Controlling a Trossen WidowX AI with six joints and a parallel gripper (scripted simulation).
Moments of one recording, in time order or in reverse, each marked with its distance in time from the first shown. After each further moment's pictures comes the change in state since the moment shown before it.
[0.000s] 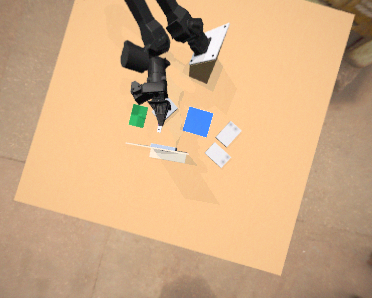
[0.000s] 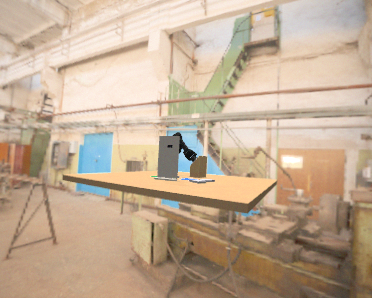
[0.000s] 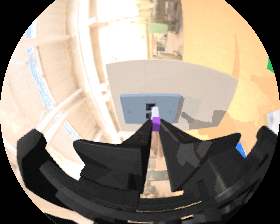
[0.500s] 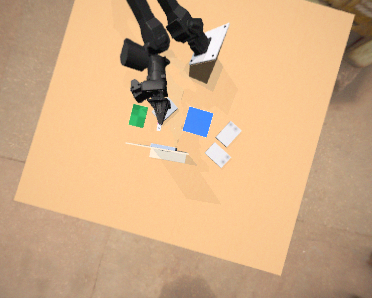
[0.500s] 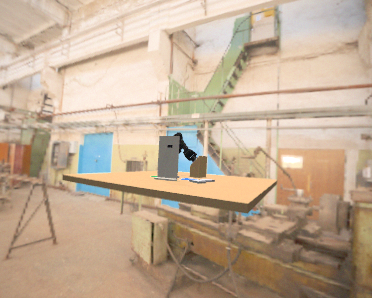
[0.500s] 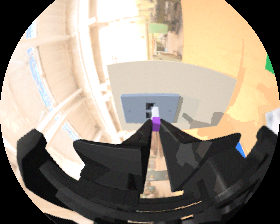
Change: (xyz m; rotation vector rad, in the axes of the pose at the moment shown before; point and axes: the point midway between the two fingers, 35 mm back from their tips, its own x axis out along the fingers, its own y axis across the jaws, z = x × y) arm -0.005 0.000 0.001 0.000 0.000 0.000
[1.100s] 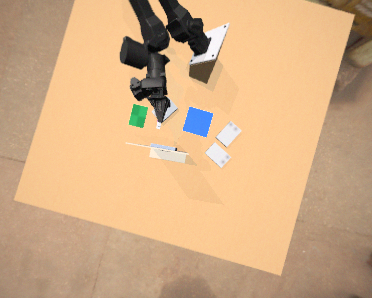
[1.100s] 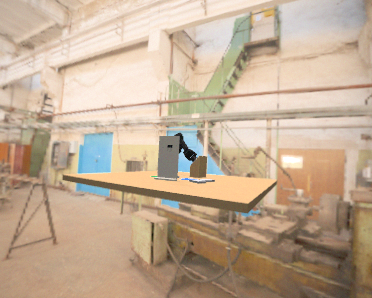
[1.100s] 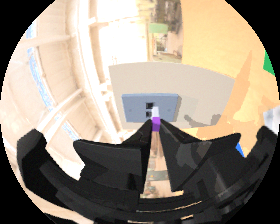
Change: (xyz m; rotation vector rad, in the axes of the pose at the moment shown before) arm -0.006 0.000 0.001 0.000 0.000 0.000
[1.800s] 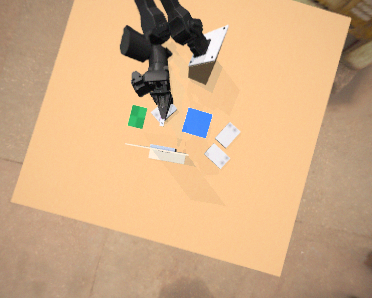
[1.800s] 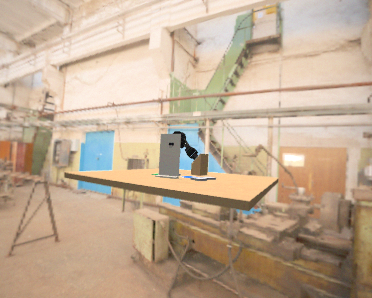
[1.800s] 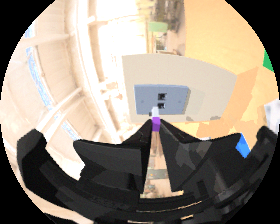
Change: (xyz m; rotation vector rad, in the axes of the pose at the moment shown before) arm -0.006 0.027 -0.015 -0.001 0.018 -0.007
